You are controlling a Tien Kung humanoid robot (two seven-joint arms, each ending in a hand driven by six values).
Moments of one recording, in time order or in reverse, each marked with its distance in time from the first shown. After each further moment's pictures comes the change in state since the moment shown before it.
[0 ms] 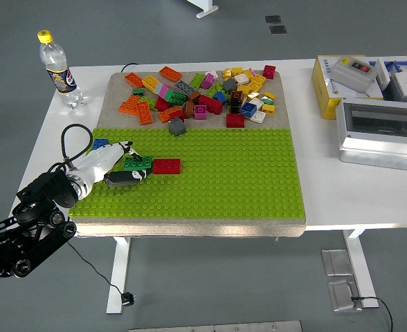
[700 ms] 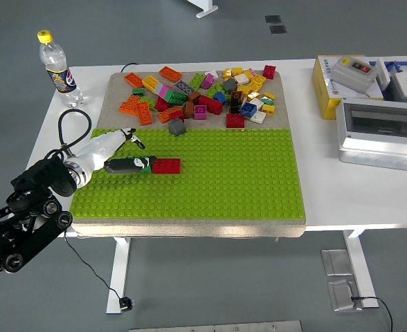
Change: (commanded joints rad) left arm -0.005 0.025 -0.058 -0.093 0.007 -0.034 0.034; right arm 0.006 -0.002 -0.013 -0.001 0.006 -0.008 -0.002
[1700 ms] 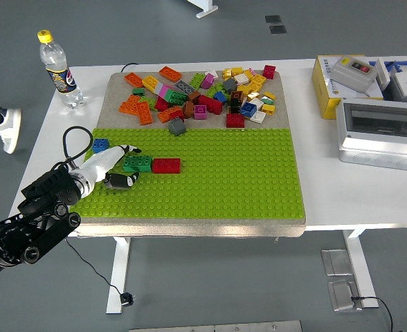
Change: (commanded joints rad) left arm -0.054 -0.075 0.093 0.239 -0.136 0.015 -0.078; right arm 0.003 0.003 -0.004 0.003 -0.006 0.003 -0.002
